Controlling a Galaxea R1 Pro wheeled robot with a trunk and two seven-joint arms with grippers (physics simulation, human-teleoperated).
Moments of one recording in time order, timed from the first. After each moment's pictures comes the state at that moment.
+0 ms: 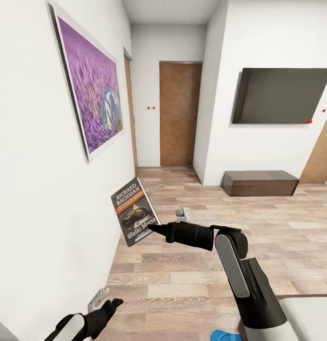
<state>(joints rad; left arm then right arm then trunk) -0.36 0.14 -0.27 -0.60 1.21 0.39 0.04 -0.50 0.10 0.19 -1.62 -0.53 1.04 0.50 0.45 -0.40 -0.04</state>
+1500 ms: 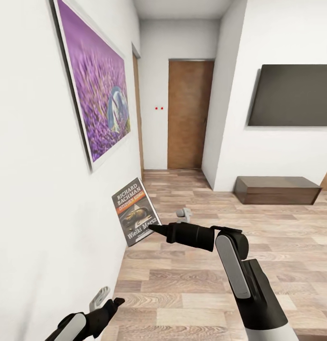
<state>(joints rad) -0.36 0.13 -0.28 -0.61 1.20 0.39 0.04 -0.49 0.10 0.18 -1.62 -0.54 1.04 0.49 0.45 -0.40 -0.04</state>
